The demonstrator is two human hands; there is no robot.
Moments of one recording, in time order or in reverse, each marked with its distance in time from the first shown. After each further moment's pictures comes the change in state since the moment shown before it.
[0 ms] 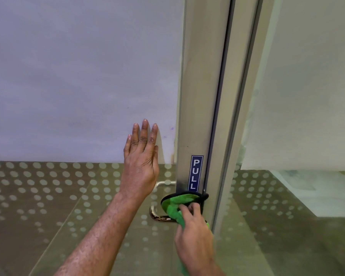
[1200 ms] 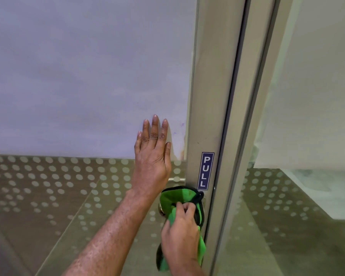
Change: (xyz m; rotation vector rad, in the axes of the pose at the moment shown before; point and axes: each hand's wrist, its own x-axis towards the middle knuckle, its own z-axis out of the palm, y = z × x) left_hand 0.000 0.003 0.006 0.044 -0.005 -0.023; right_hand -0.008 -0.053 0.020 0.078 -0.088 0.140
